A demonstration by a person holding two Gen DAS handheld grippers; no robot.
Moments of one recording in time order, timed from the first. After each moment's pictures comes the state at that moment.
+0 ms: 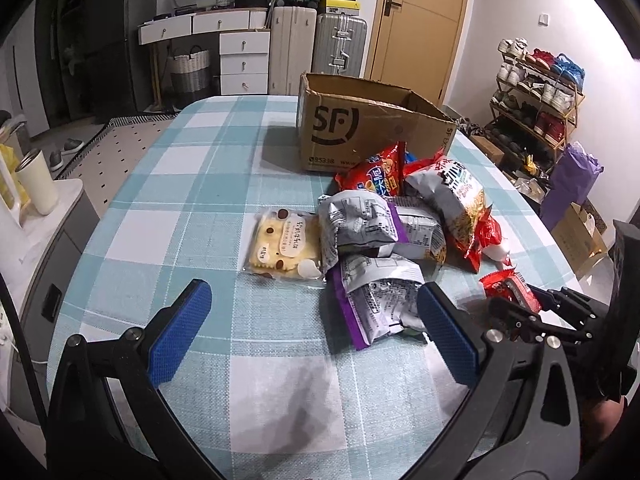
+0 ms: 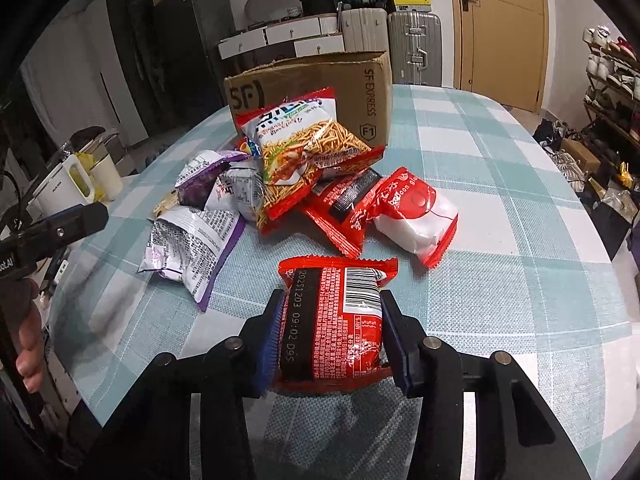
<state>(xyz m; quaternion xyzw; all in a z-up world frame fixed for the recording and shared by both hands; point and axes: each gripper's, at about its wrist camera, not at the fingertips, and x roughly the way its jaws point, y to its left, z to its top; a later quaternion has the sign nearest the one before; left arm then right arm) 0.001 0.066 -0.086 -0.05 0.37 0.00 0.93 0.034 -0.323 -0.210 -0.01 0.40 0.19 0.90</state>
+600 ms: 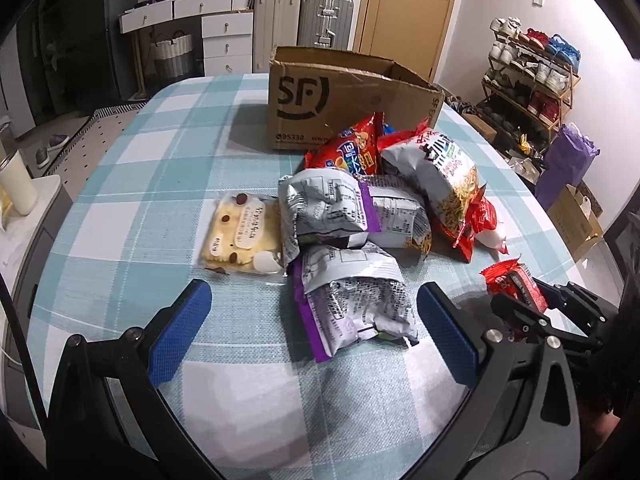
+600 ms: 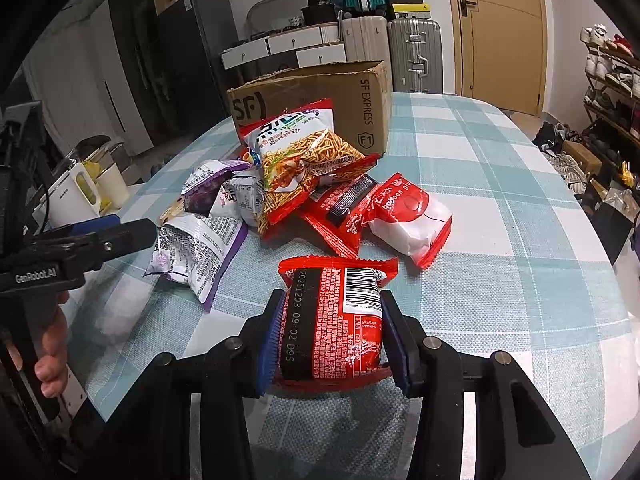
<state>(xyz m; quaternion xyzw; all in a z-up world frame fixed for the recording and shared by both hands) 0.031 0.037 -0.107 -0.04 0.41 -0.02 0.91 0.024 -0.329 -0.209 0.00 0.39 0.20 0.90</state>
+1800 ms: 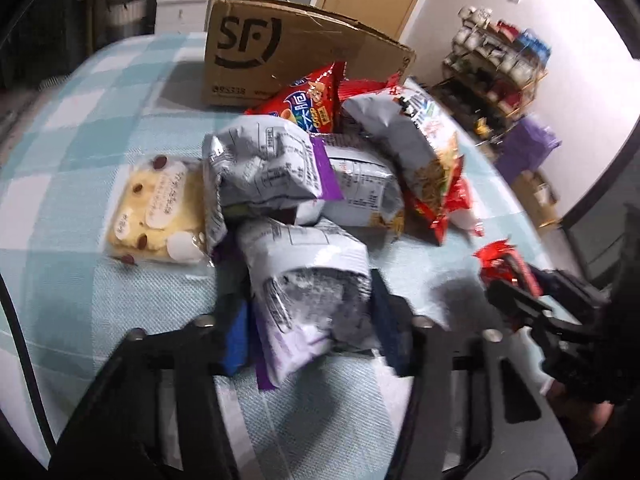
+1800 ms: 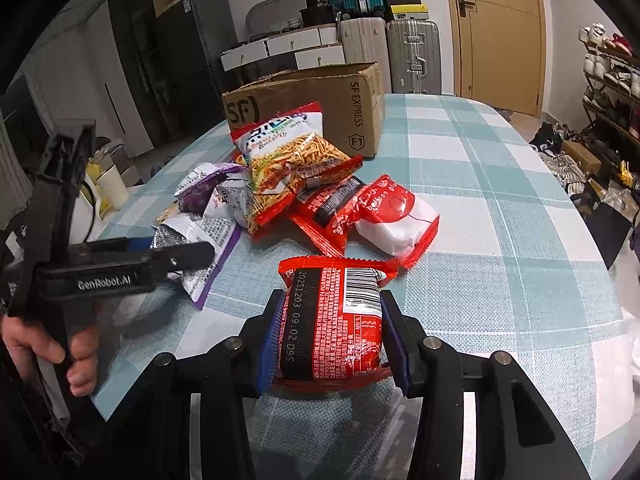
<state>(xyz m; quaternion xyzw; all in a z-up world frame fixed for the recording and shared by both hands) 0.081 0.037 -0.155 -0.11 0.45 -0.13 0.88 0.022 -0.338 -0.203 0.00 0.38 0.20 0.90</state>
